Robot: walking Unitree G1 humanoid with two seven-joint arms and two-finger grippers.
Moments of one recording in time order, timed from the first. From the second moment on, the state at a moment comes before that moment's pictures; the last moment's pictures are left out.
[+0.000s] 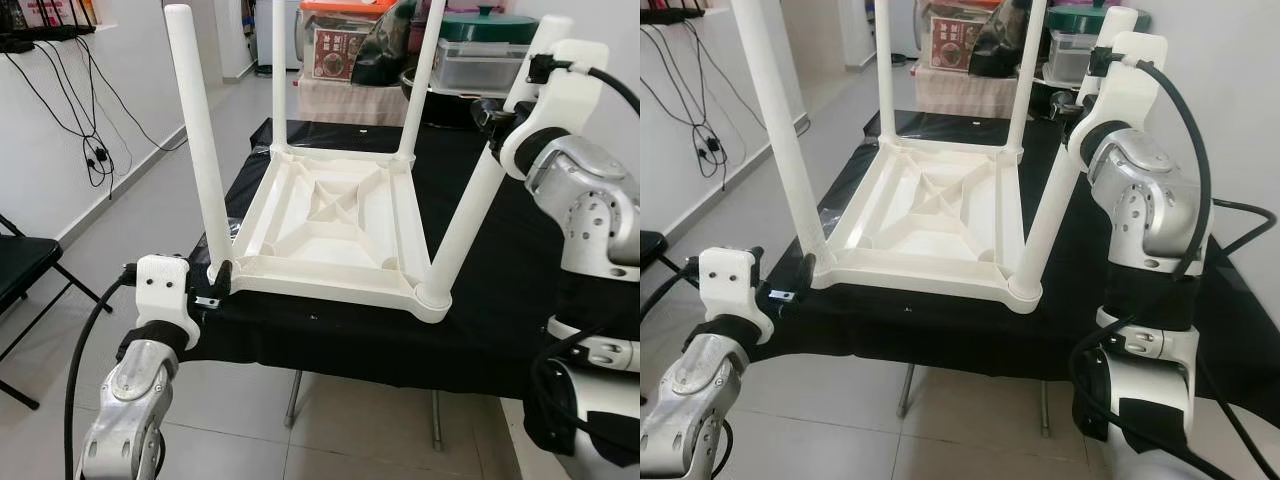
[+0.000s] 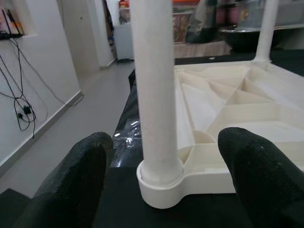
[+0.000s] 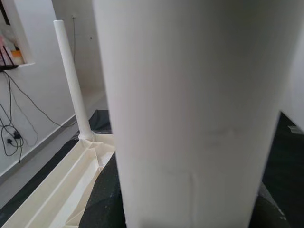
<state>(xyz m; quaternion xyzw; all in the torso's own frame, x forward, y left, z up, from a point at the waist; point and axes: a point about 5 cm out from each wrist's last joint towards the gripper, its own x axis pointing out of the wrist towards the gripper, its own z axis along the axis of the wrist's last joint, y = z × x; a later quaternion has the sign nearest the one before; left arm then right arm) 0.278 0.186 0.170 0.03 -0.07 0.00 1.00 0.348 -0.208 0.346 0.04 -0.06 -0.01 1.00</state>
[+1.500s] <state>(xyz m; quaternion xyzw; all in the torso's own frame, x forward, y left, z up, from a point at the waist) 0.363 0.218 0.160 0.02 -0.05 -0.08 0.99 0.325 -0.207 0.362 0.04 -0.07 -0.02 1.00</state>
